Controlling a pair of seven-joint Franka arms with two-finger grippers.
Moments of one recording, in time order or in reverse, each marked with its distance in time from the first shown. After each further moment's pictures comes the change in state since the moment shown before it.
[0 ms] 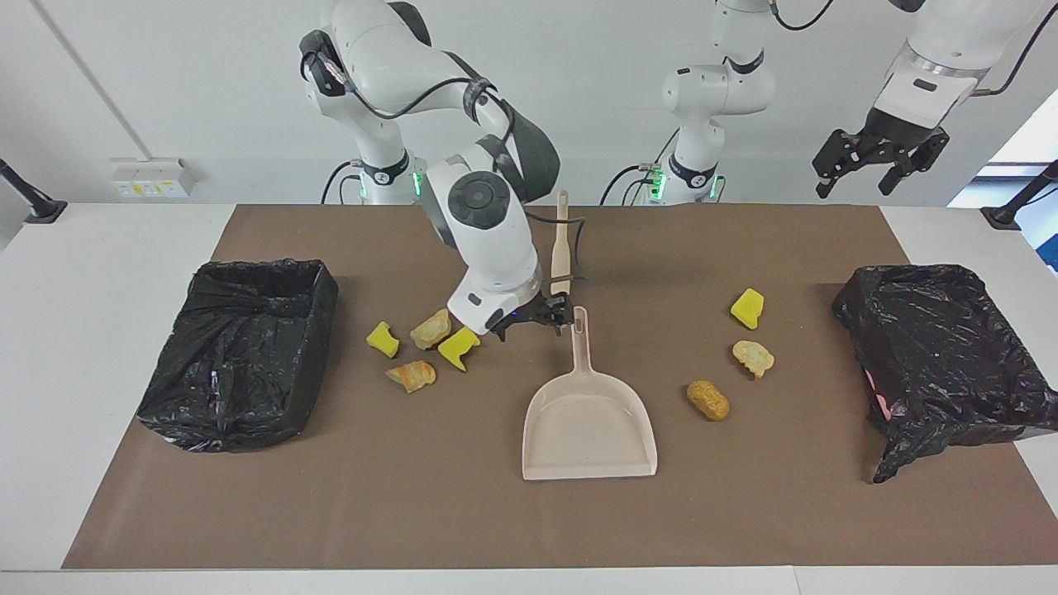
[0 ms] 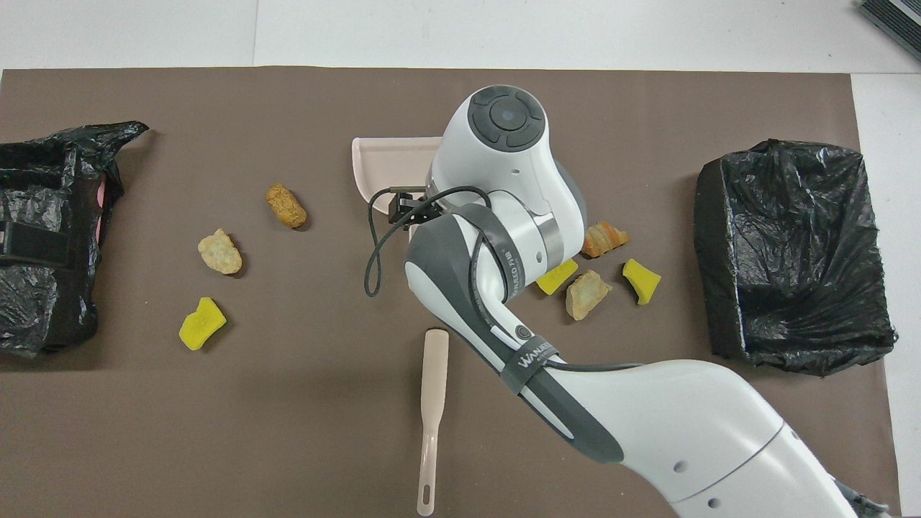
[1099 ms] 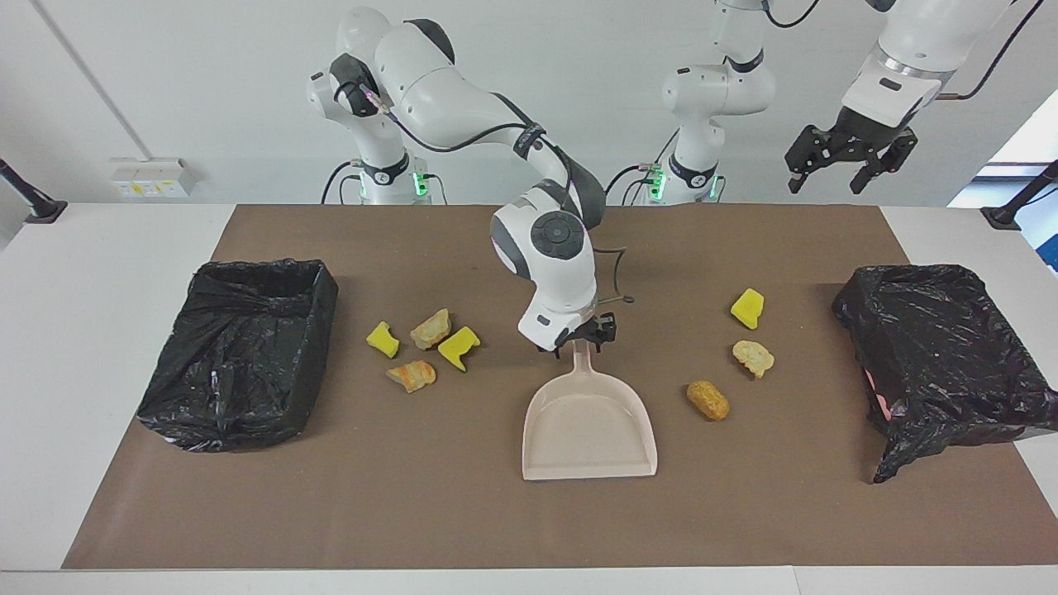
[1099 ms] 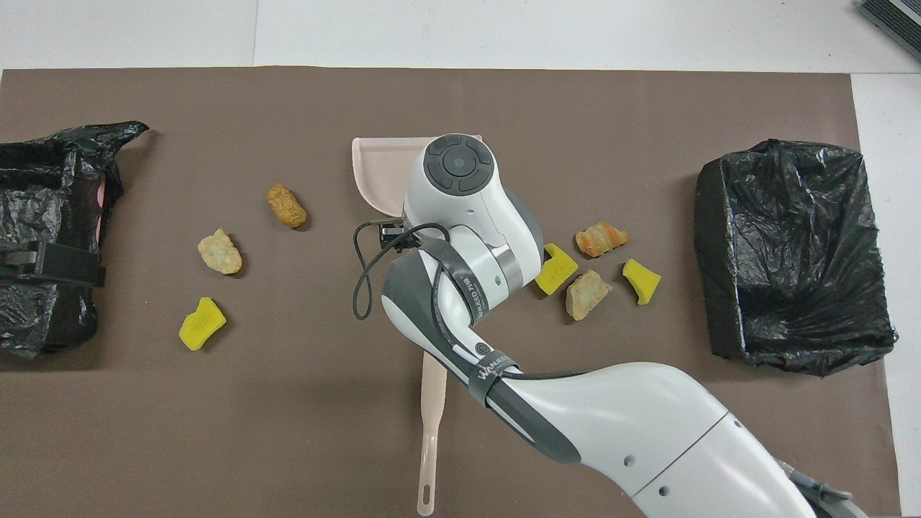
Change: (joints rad) left arm -0.012 -0.036 -0.015 -0.056 -0.039 0.000 0.002; right arm 0.039 0.023 0.000 -0.076 -0.049 0.076 -0.001
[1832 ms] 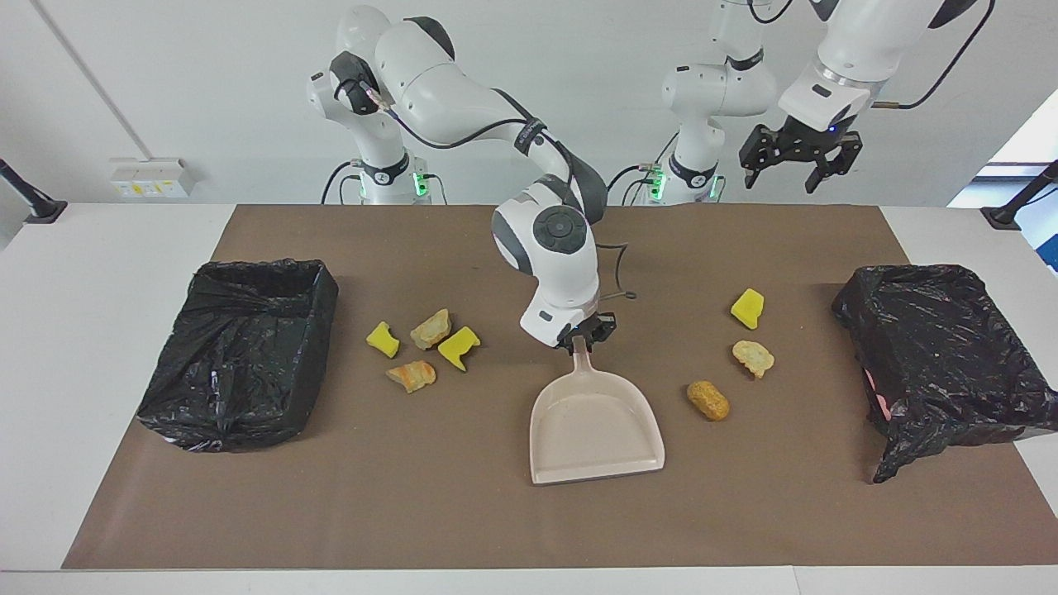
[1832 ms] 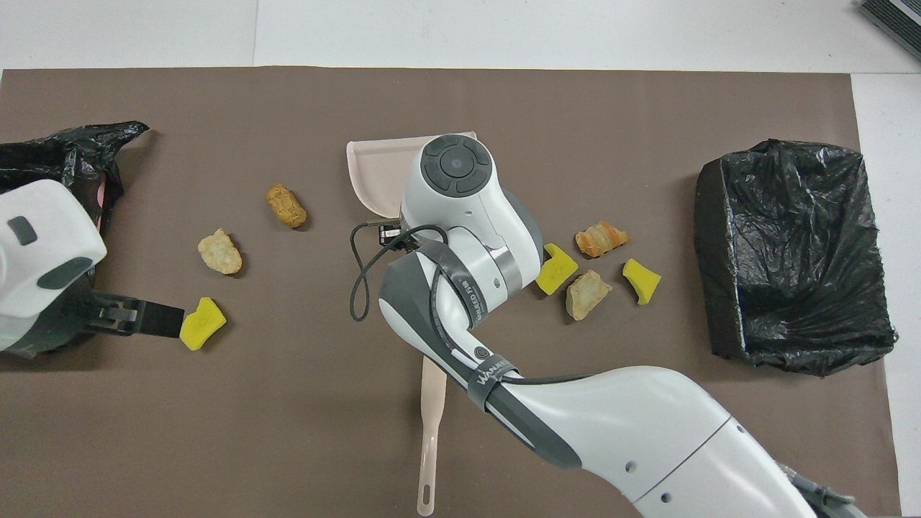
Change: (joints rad) left arm -0.143 -0.111 -0.003 -0.214 -0.006 0.064 -0.002; right arm 0.003 -0.010 0.001 0.000 0.000 -0.007 0.012
